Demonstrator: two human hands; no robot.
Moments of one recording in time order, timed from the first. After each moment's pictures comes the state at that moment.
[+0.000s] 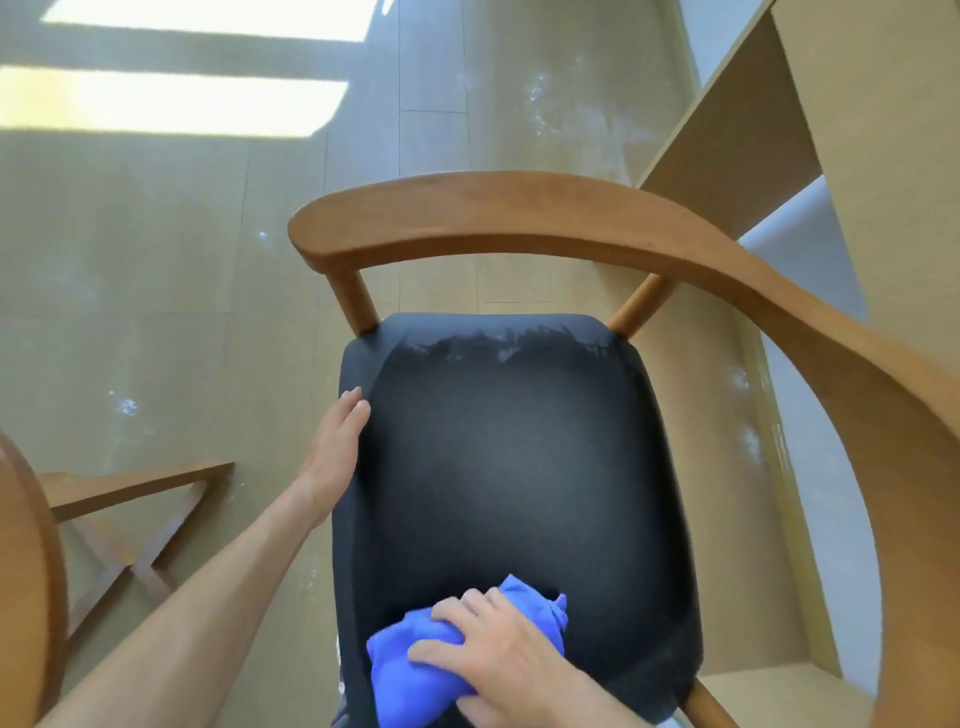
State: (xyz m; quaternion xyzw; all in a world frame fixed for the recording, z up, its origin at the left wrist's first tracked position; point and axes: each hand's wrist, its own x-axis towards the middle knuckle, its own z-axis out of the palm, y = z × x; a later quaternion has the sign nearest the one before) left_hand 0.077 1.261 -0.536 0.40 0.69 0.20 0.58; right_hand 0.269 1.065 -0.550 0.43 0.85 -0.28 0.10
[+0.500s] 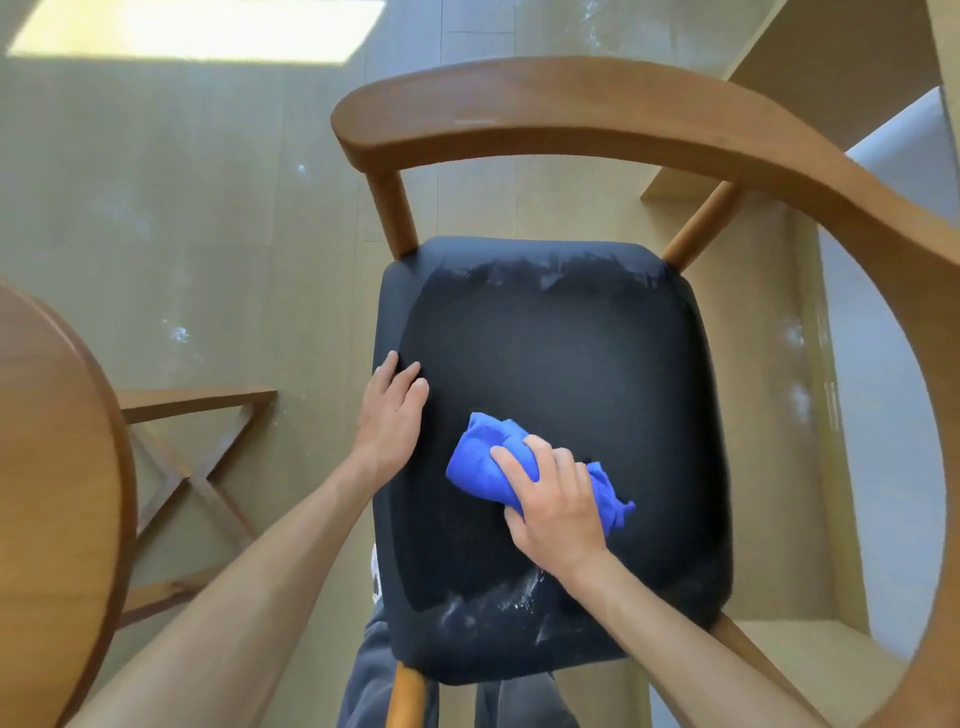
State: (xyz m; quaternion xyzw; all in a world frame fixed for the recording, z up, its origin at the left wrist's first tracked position) left_hand 0.091 1.201 -0.530 0.50 0.71 0.10 0.49; right_hand 0.276 1.095 -0.557 0.64 0.76 -0.13 -0.05
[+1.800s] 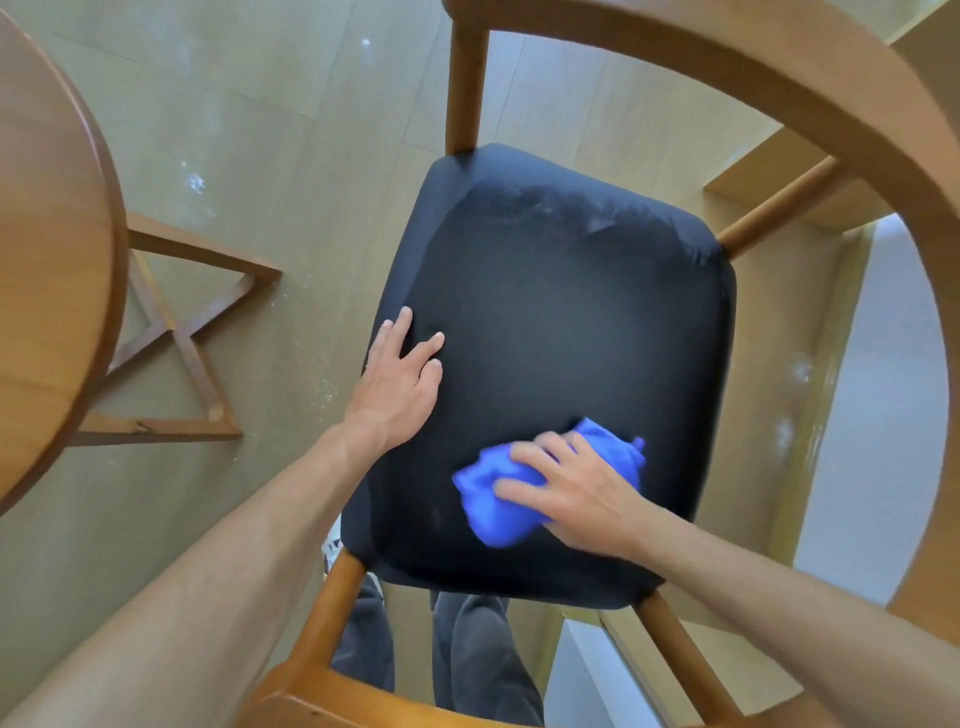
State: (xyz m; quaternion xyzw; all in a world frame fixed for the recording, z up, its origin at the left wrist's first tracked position) left_hand 0.103 1.129 -0.528 0.49 0.74 0.05 0.46; right_hand 0.350 1.090 -0.539 0.23 0.96 -0.16 0.04
